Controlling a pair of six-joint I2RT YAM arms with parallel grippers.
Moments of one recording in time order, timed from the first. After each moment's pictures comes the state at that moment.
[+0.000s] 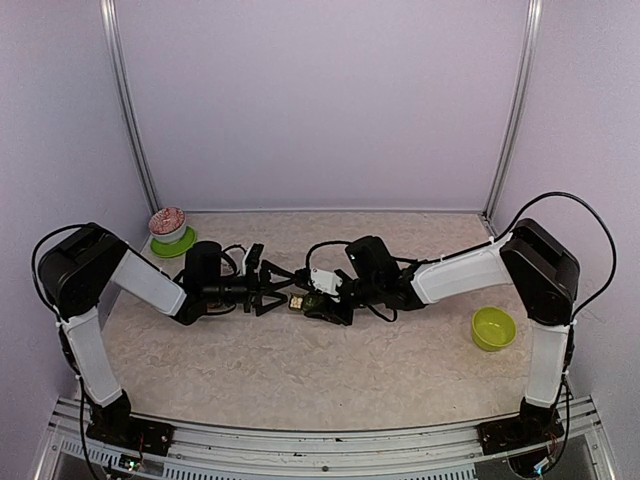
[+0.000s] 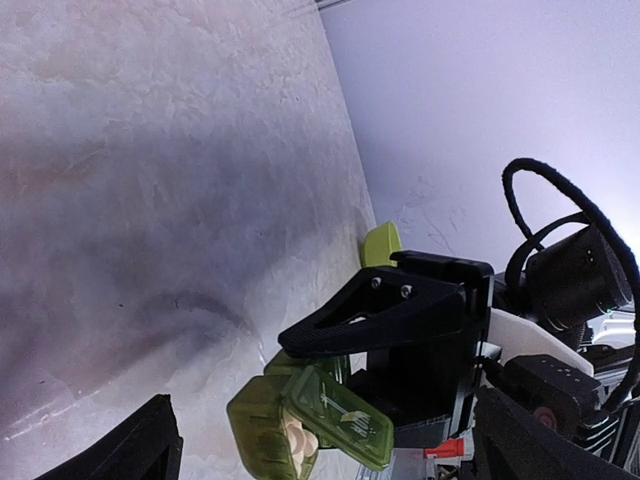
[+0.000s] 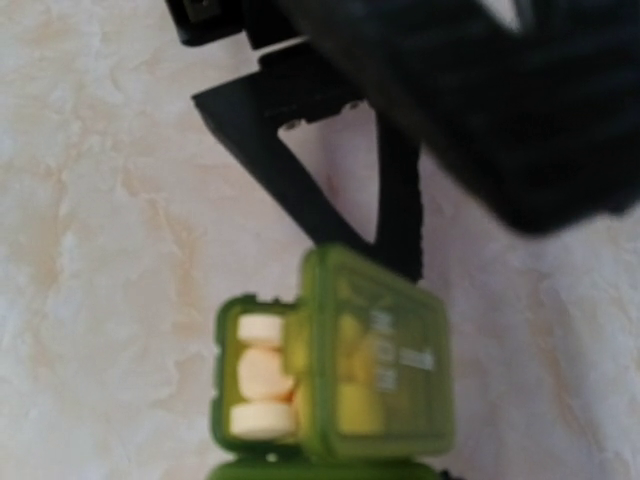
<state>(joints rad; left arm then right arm) -0.51 1.86 0.72 0.83 0.76 -1.00 0.86 1.98 1.17 0.20 -0.35 -0.52</state>
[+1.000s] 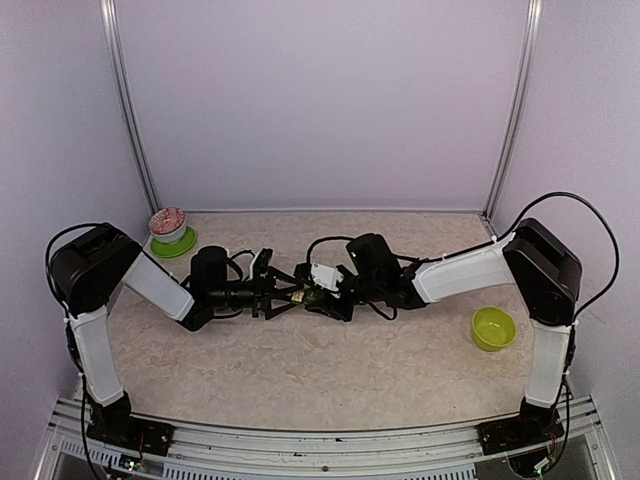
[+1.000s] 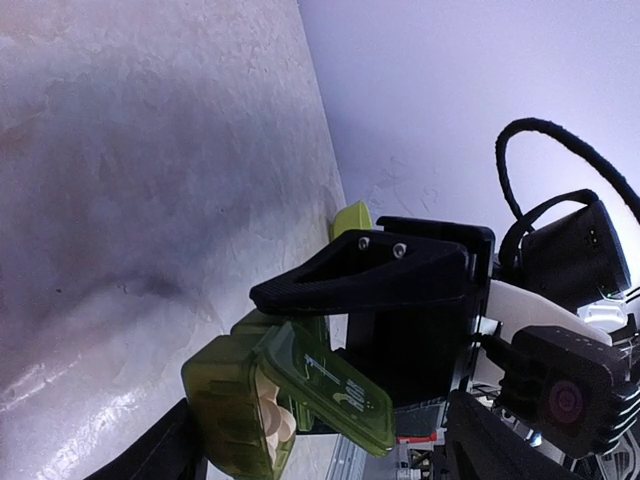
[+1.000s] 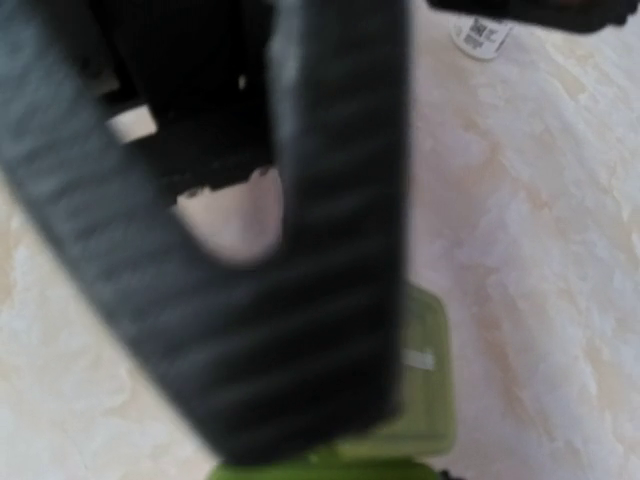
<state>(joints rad) -0.55 1.93 0.72 0.97 0.80 -1.10 0.86 1.97 1.17 0.21 -0.29 -0.50</state>
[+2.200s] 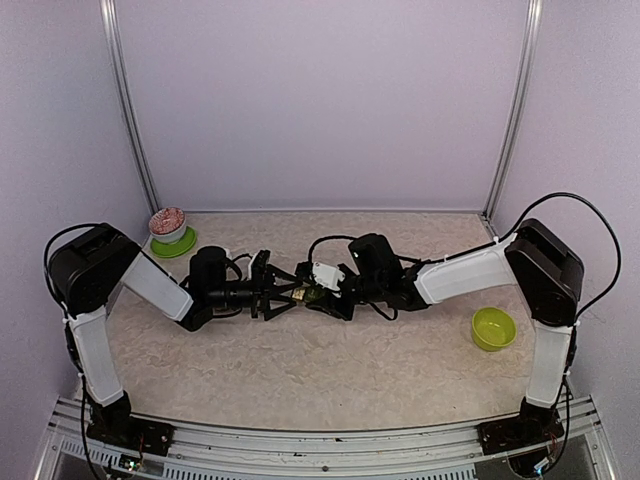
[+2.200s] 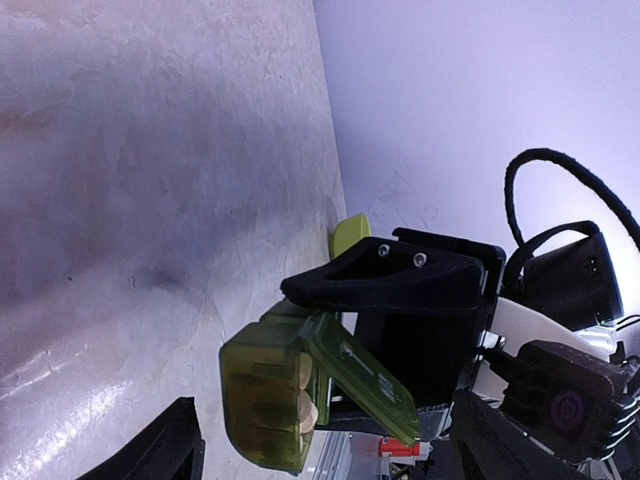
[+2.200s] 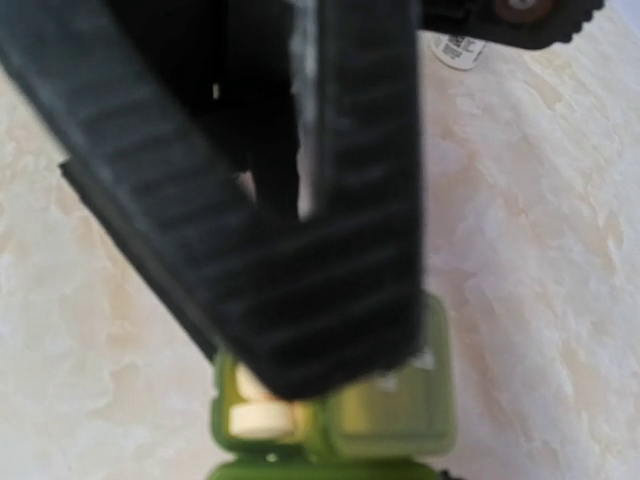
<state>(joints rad) -0.55 1.92 0.71 0.97 0.78 -1.17 0.86 1.95 1.15 0.25 -0.27 -0.51</state>
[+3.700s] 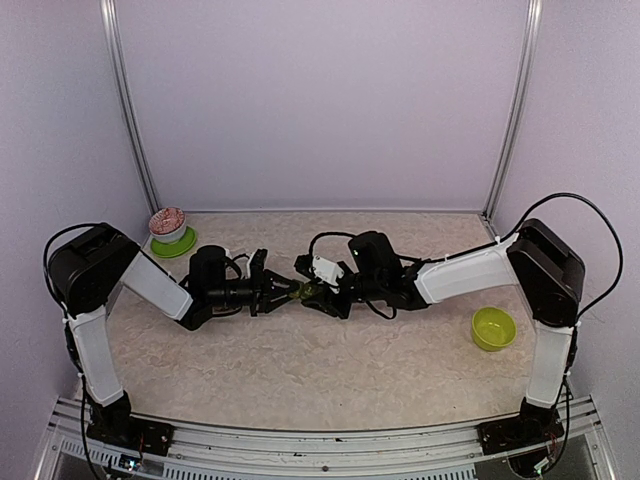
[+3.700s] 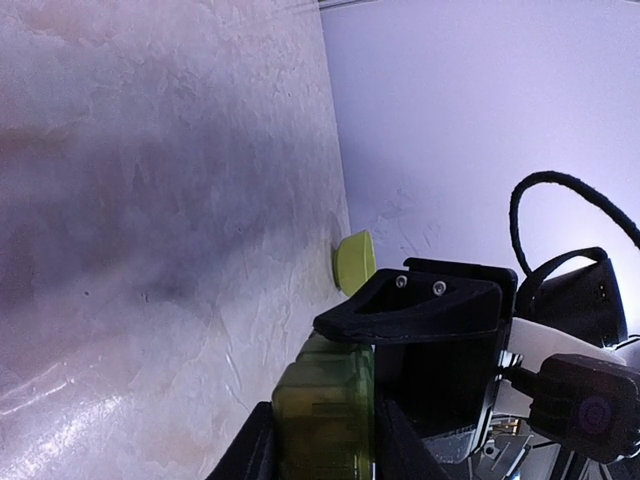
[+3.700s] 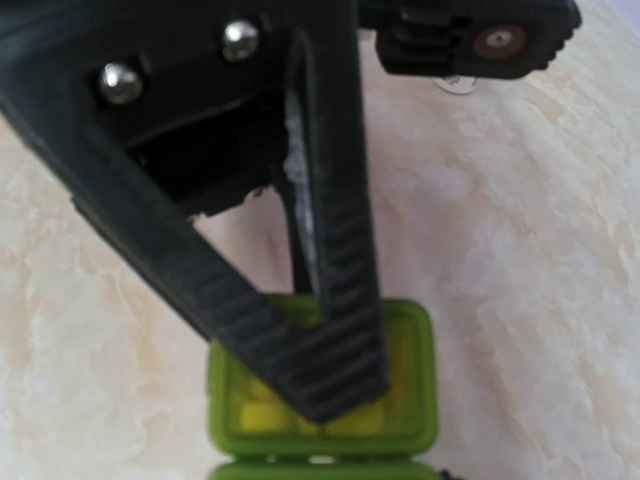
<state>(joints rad) -0.55 1.92 0.72 0.96 0.74 -1.19 0.86 1.94 1.15 0.28 -0.29 -0.39</state>
